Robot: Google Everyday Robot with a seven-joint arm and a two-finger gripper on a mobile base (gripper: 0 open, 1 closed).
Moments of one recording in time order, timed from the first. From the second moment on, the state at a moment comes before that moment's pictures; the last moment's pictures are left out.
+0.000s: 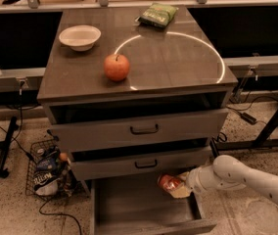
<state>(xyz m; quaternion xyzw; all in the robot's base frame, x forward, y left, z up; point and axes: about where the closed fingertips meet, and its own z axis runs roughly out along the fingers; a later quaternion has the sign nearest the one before) 0.518 -0.169 0.357 -0.46 0.82 0.25 0.24</state>
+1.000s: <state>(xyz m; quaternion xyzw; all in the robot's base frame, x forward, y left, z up) 0.533 -0.181 0.283 -0.46 0.84 0.20 0.23</state>
